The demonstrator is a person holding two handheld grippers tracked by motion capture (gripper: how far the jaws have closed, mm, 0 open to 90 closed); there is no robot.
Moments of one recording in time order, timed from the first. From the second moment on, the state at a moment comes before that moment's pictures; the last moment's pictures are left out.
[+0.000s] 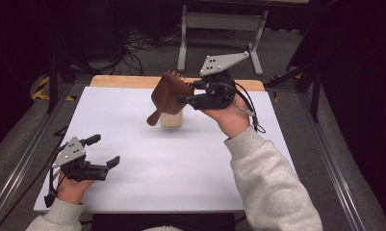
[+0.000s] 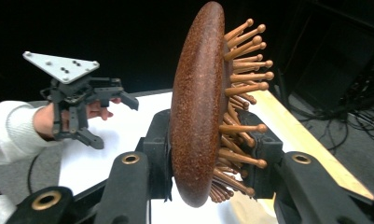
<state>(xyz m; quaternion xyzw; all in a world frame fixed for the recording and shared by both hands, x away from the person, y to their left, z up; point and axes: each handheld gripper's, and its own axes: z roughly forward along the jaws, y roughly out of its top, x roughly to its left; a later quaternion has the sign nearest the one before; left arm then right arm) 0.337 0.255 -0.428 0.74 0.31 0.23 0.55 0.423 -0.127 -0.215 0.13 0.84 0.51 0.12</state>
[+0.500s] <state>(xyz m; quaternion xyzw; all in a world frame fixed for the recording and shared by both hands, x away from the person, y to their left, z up) 0.341 0.269 -0.434 0.74 0.32 0.24 0.54 0.444 -0.136 -0.206 0.15 0.84 0.51 0.15</state>
